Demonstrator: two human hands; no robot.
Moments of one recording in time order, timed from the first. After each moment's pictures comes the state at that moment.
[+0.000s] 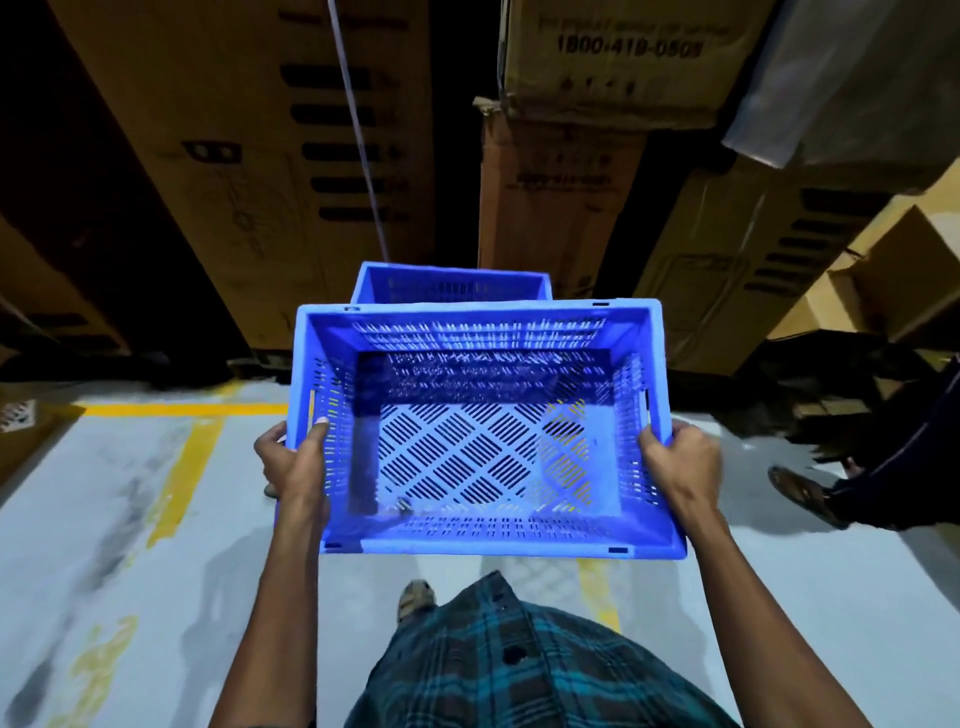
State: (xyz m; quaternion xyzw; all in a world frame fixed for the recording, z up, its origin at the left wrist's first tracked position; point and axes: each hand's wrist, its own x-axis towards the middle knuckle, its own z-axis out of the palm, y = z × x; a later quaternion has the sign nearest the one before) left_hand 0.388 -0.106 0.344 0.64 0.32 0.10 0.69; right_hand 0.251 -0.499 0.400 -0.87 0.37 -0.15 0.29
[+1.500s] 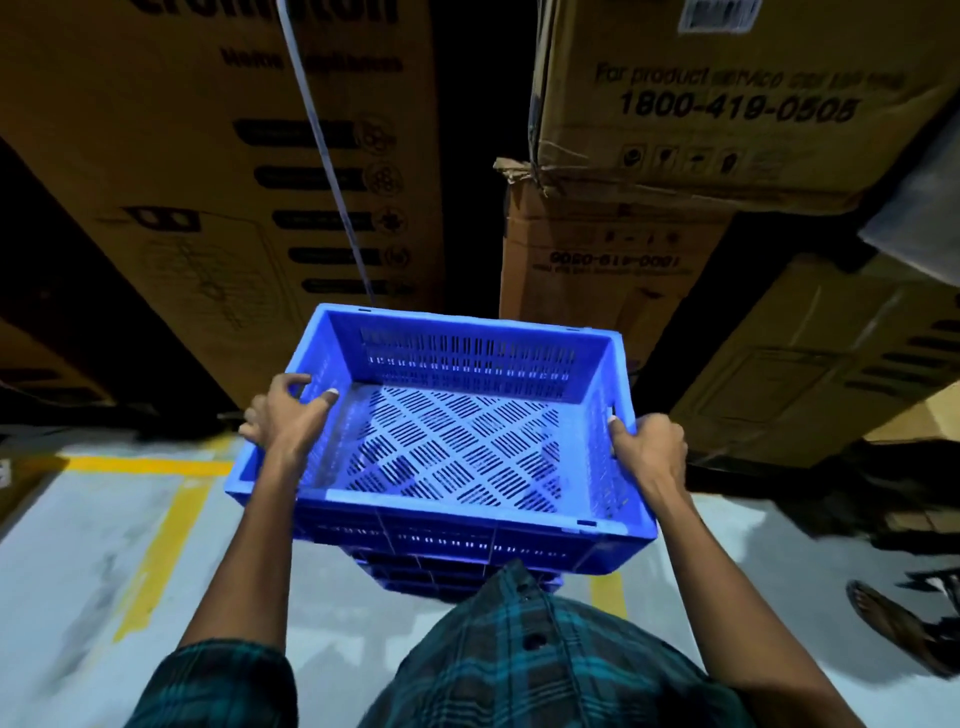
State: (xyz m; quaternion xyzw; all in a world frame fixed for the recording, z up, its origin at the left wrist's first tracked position) left_hand 0.769 -0.198 0.389 0.91 0.23 0.04 0.35; right_hand 0.644 -0.602 0.372 -0.87 0.39 -0.04 0.31
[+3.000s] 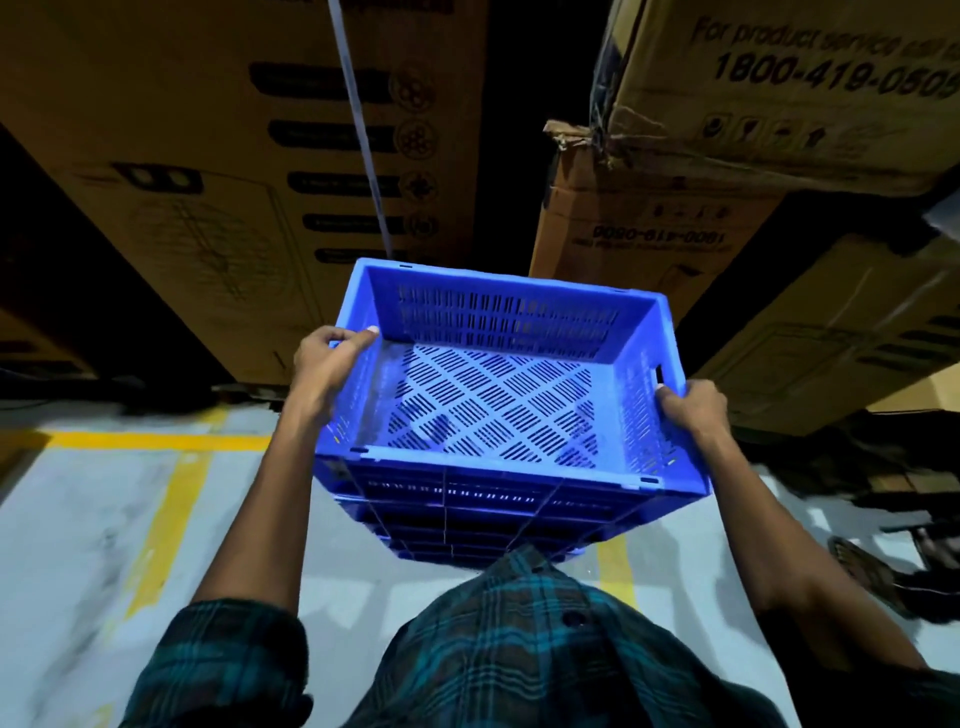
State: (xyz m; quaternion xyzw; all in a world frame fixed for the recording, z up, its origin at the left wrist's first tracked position) left_hand 0.830 -0.168 0.408 0.79 0.17 -0.08 0.58; right_hand 0.698 -0.607 0.366 -0.86 0.41 0.00 0.29
